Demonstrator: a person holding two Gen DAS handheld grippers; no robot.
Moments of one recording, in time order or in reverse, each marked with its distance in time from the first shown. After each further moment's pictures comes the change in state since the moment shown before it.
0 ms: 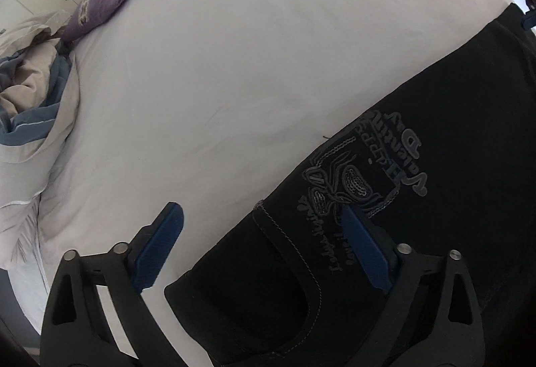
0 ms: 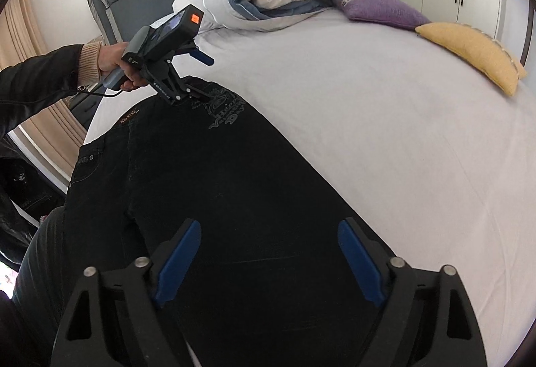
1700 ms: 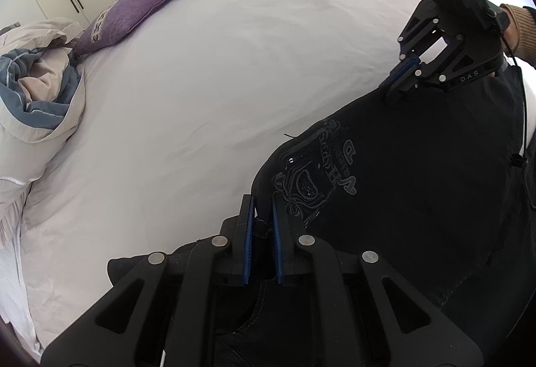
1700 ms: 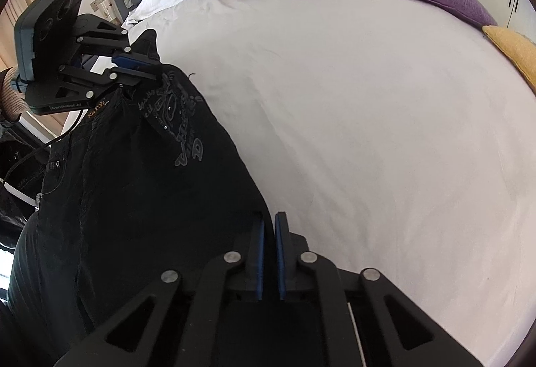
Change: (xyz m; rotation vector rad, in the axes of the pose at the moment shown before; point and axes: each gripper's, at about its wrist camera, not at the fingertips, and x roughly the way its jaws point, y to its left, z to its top) left arm -0.050 -0.018 -0.056 -0.070 -0.234 -0.055; right arm 0.139 -0.006 0.103 -0.127 0.194 0.063
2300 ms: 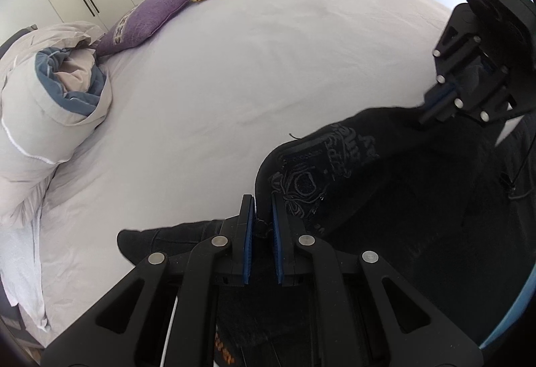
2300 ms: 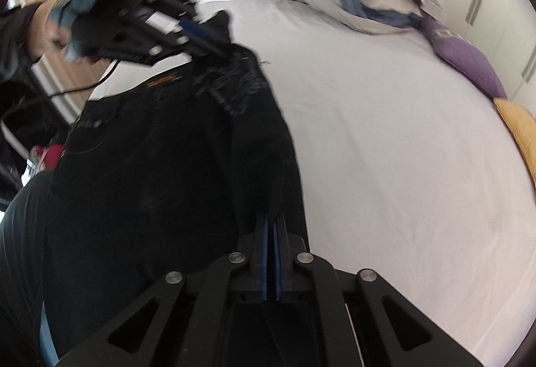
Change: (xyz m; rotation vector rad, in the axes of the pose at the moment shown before) left arm -0.073 -0.029 -0.039 -0.005 -0.008 0.081; right arm -0.040 0.132 -0.028 -0.248 -0.050 -0.080
